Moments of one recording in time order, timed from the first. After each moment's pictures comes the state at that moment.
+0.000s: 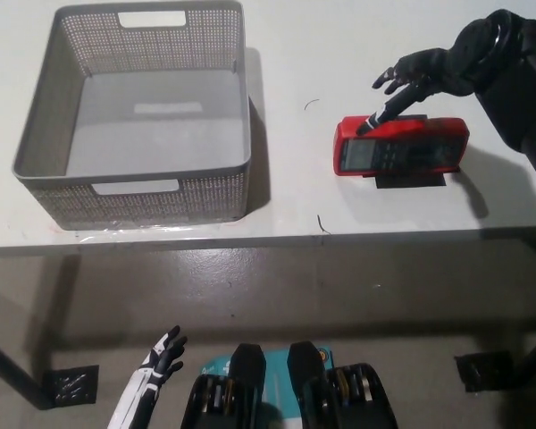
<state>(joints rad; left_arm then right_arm) 0.05 0.11 -0.06 0.24 0.07 -0.29 -0.09 -1.40 -0.27 0.52 1.30 -0.38 0.20 0.68</state>
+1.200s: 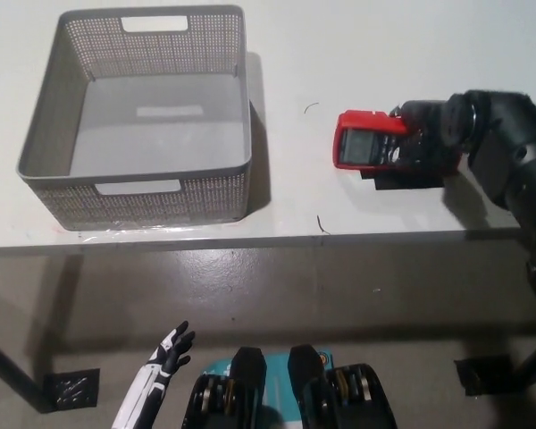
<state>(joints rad) 0.04 0.11 -0.07 0.24 0.09 -0.33 -0.10 -1.27 -0.22 0.65 1.41 -0.53 0.03 0.35</state>
